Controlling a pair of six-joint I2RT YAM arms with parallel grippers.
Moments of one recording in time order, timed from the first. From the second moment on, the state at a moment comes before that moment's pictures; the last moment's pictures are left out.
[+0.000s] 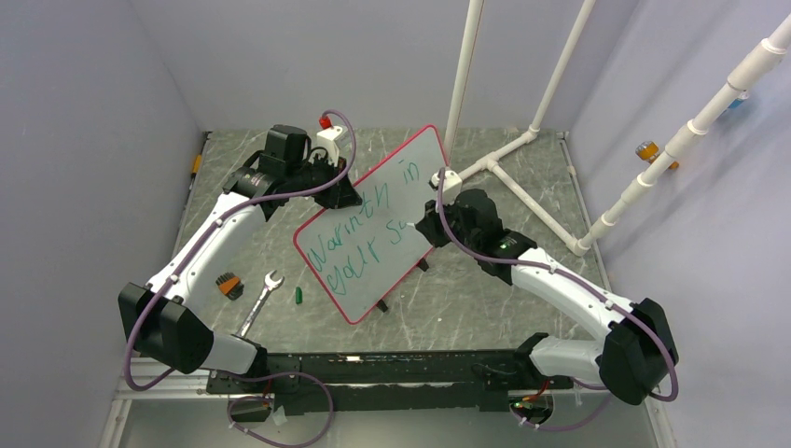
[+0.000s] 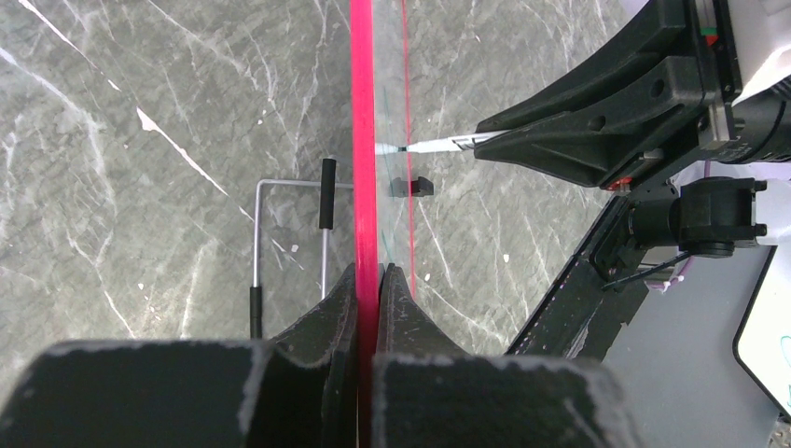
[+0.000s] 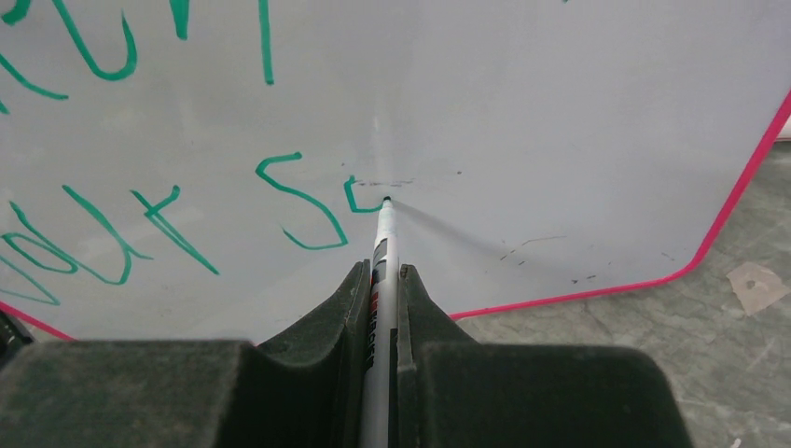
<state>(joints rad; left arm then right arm) -0.41 1.40 1.36 -0.60 0.55 -0.09 0.64 1.19 0.81 -0.06 -0.08 0.13</state>
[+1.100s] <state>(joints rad) -0.41 1.40 1.36 -0.61 0.55 -0.09 0.63 1.21 0.84 -0.03 -0.14 0.14</state>
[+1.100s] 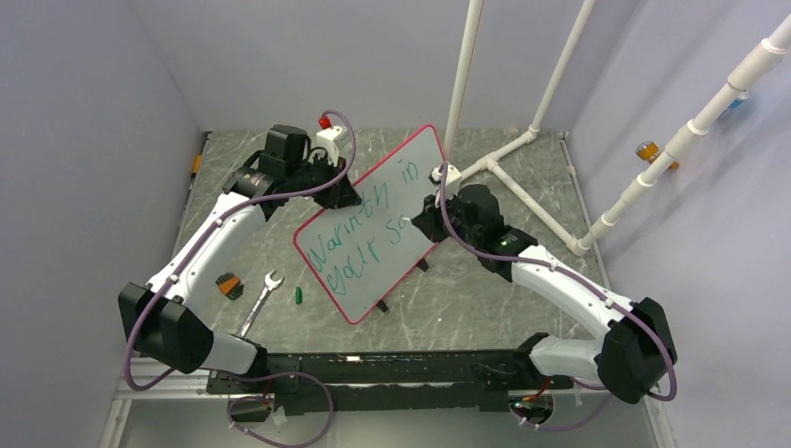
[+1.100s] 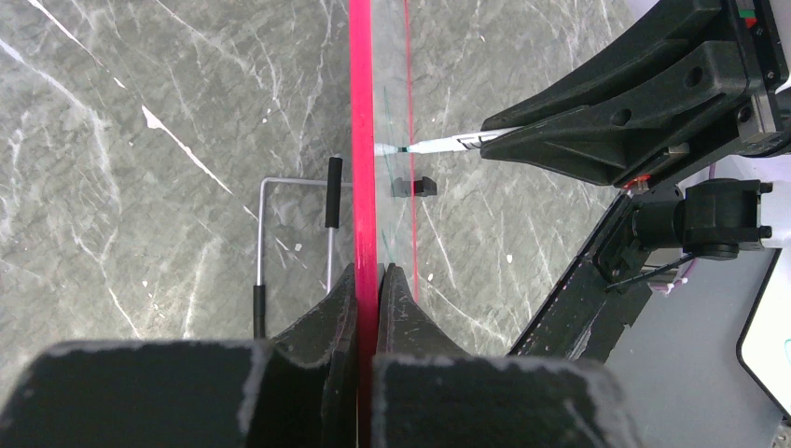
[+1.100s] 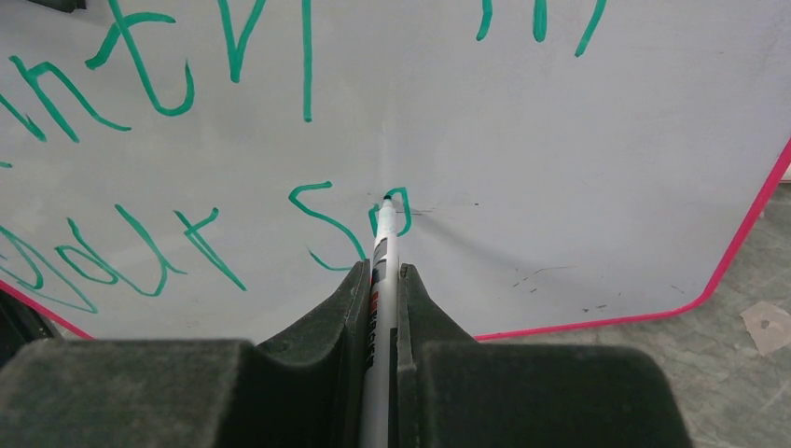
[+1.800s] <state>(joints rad) -0.41 1.40 1.36 -0.60 0.55 -0.09 0.63 1.16 0.83 -0.07 -0.16 0.14</state>
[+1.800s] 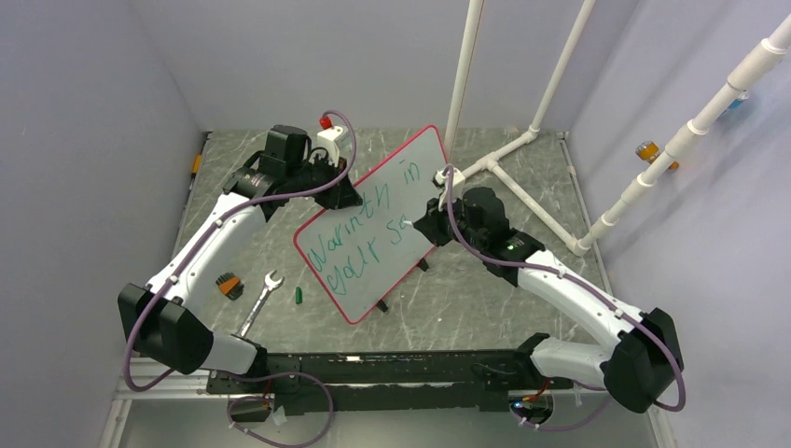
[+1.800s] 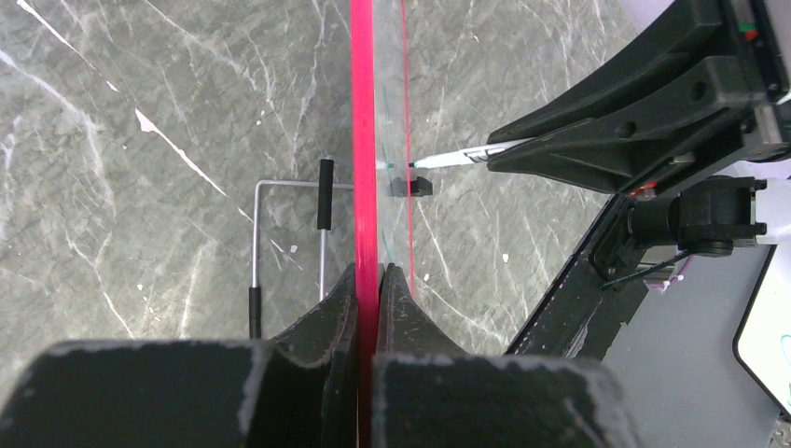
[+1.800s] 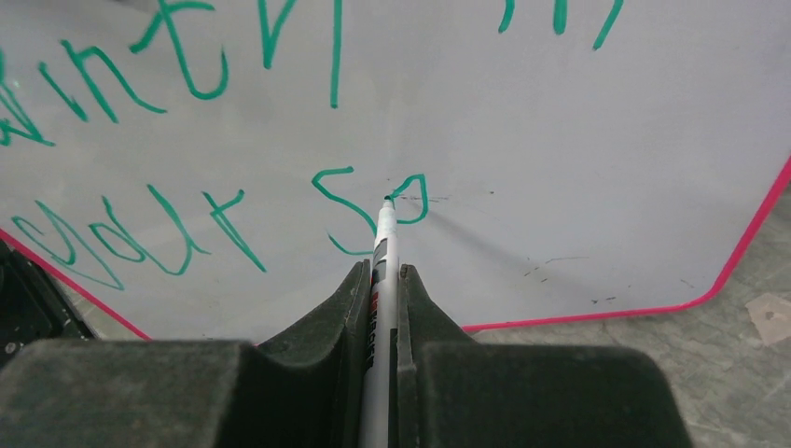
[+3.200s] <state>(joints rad) -0.41 1.40 1.36 -0.61 0.54 -0.09 0.59 1.18 0.74 0.04 -0.11 0.19</state>
